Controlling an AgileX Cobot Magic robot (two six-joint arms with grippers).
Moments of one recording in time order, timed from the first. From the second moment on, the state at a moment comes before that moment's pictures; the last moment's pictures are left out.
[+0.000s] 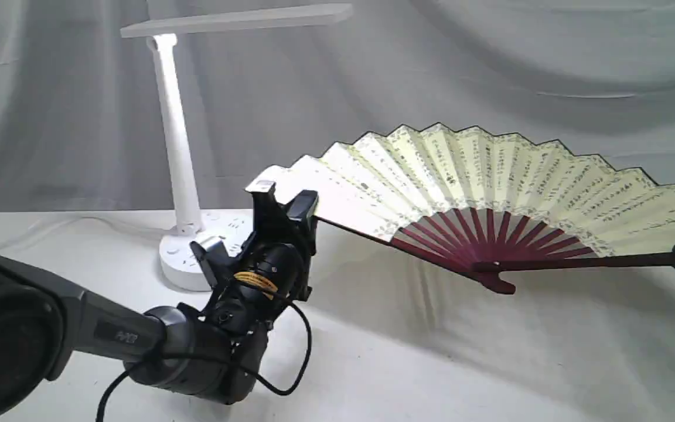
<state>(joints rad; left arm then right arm) -0.52 2.46 -1.36 -0.20 -1.14 -1.64 -0.78 2.17 -1.03 1.77 1.31 -1.23</state>
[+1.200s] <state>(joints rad) -0.52 2.29 -1.23 -0.26 -1.13 -1.69 -0.74 2.03 -1.03 1.77 1.31 -1.16</state>
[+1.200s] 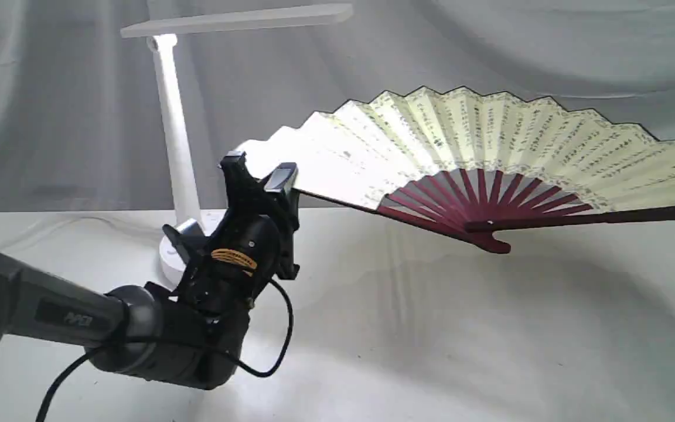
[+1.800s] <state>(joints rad) -0.51 2.08 -0.95 -0.37 -1.13 -1.67 -0.64 2.00 -1.03 1.77 1.31 -1.13</state>
